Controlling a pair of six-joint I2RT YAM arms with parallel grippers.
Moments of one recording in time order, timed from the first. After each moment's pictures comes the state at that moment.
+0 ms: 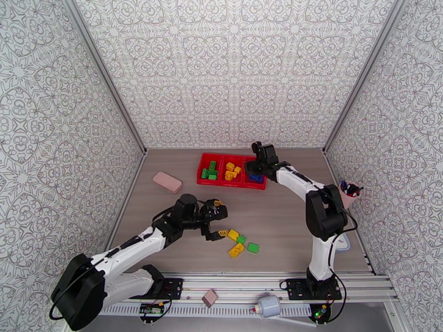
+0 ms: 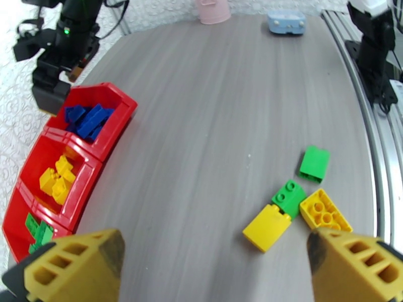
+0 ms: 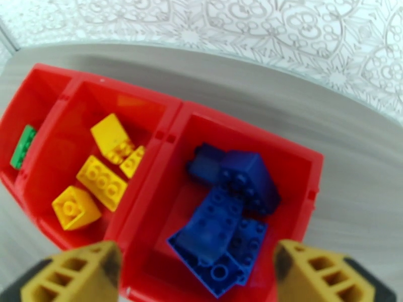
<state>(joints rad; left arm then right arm) -0.61 1.19 0.62 -0.05 0.56 0.64 0.37 1.91 1.47 -0.25 0.00 0.09</state>
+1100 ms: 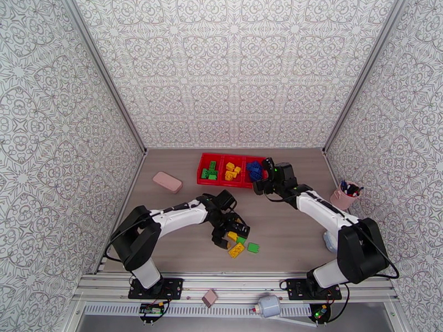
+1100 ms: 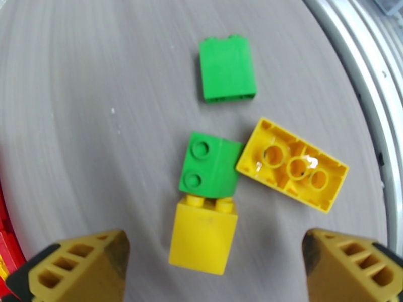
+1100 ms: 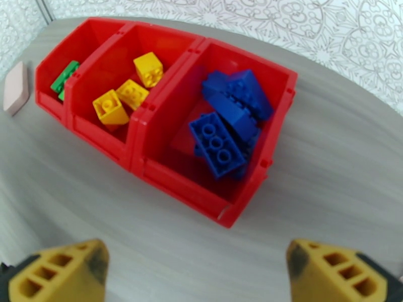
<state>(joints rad) -0.81 1.73 1.08 -0.66 0.40 1.12 0.36 1.51 1.01 -0.19 -0.04 0.01</state>
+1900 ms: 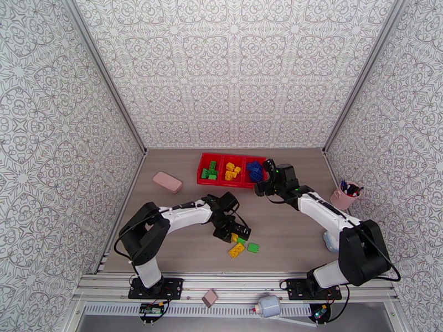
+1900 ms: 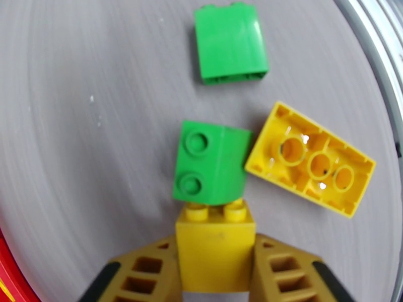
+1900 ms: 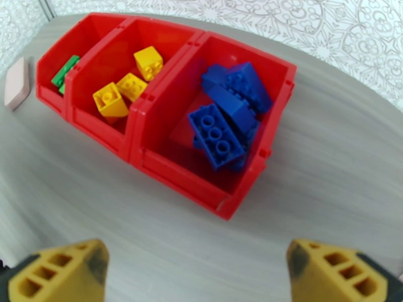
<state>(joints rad) -0.82 1.79 1.09 -0.64 0.37 1.13 0.35 1.48 0.98 -0.19 -0.06 0.01</state>
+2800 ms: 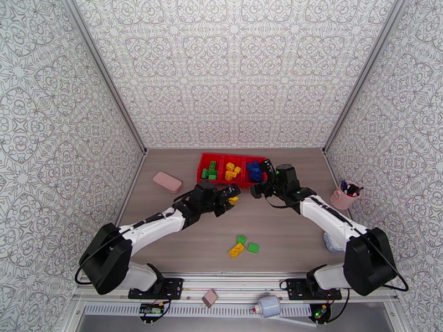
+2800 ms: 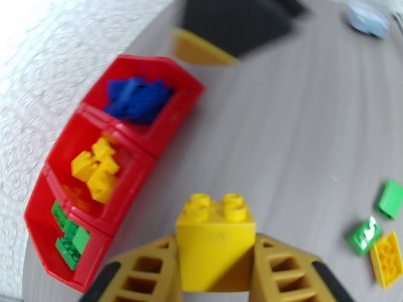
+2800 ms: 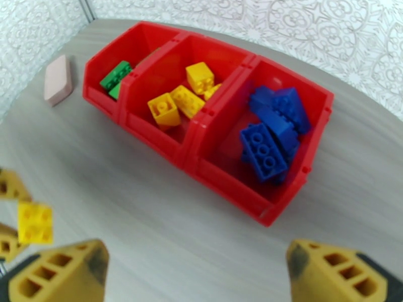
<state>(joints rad) -0.66 1.50 0.87 0.11 0.16 0.37 0.40 1.42 0.97 -0.19 -0.18 0.01</state>
